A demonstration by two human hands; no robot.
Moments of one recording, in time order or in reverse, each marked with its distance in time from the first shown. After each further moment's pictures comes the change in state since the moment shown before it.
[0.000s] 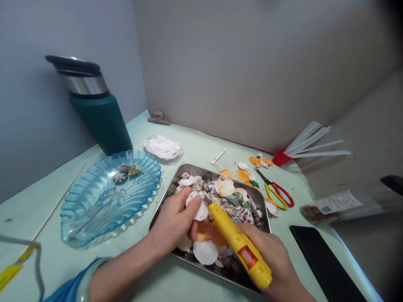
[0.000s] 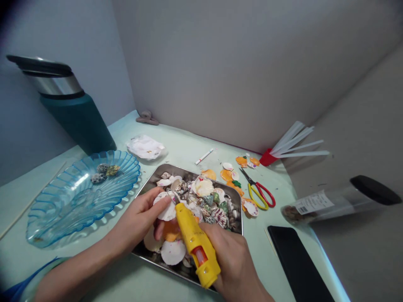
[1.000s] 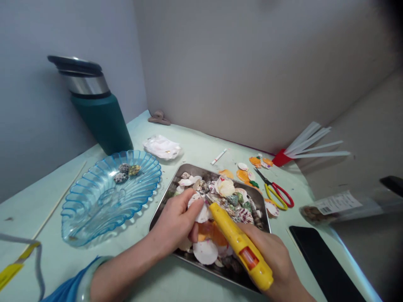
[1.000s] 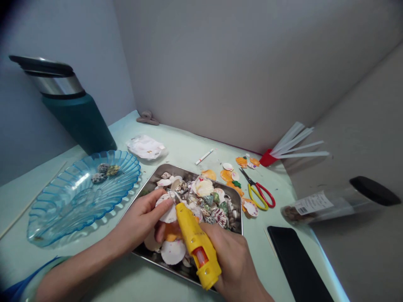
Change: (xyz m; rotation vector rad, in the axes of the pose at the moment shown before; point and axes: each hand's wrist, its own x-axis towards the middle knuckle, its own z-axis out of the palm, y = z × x) left_hand -0.002 0.004 0.001 0.053 -0.045 -0.008; right_hand 0.007 -0.004 -0.004 -0.026 0.042 -0.035
